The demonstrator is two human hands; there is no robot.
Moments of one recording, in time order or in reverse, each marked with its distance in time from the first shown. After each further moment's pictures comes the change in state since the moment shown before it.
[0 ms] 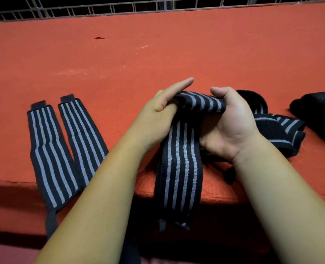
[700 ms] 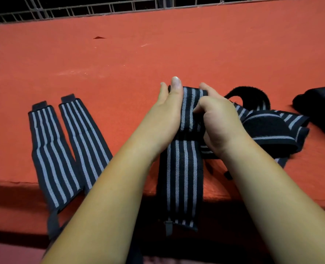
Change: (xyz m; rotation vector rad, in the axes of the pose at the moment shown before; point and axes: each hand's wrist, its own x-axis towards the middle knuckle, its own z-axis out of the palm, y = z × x) left_hand -0.012 0.028 0.010 -0.043 0.068 -0.329; right_hand 0.005 0.013 0.016 -0.455 0.363 -0.232
